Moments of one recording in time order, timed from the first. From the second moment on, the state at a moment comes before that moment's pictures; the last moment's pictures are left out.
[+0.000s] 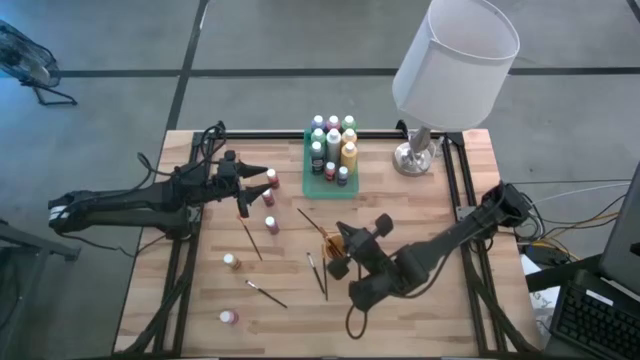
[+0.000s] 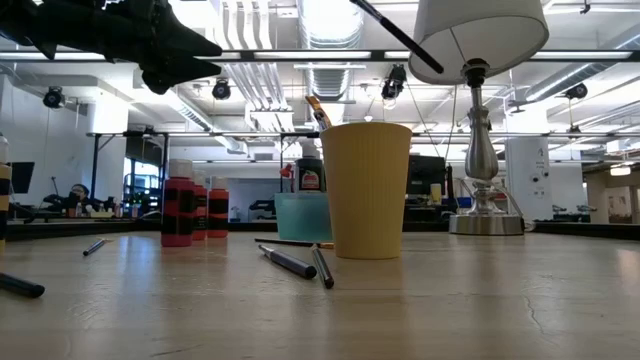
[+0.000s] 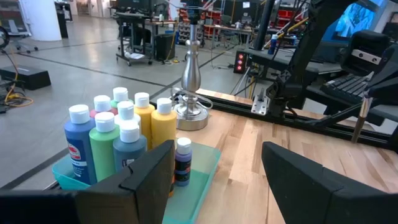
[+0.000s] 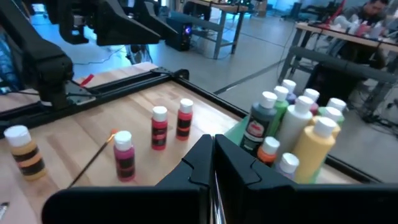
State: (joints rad) left arm 0.20 0.61 0.42 0.16 -0.12 -0.11; right arm 0.52 1.81 1.50 -0.63 1.28 0.84
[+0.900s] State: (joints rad) left arm 0.20 0.61 0.42 0.16 -0.12 -0.11; right arm 0.38 1.81 1.23 0.50 0.89 -0.02
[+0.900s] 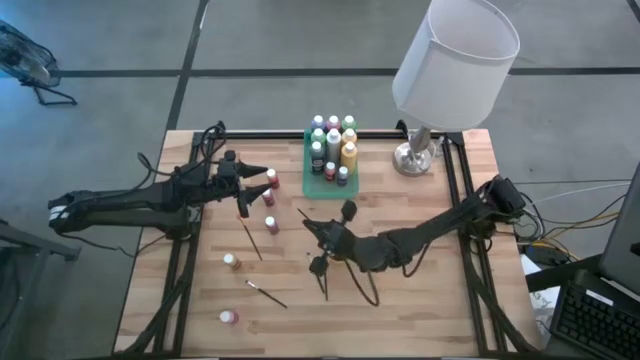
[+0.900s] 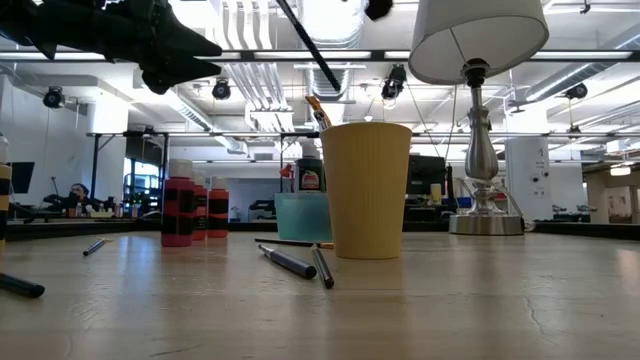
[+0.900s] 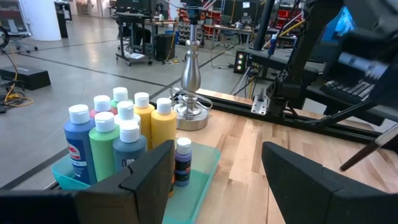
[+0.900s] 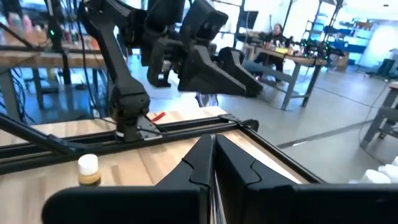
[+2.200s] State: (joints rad) left arm 0.20 0.61 0.42 0.16 -0.12 -0.11; right arm 0.42 1.86 0.78 1.04 0.86 0.22
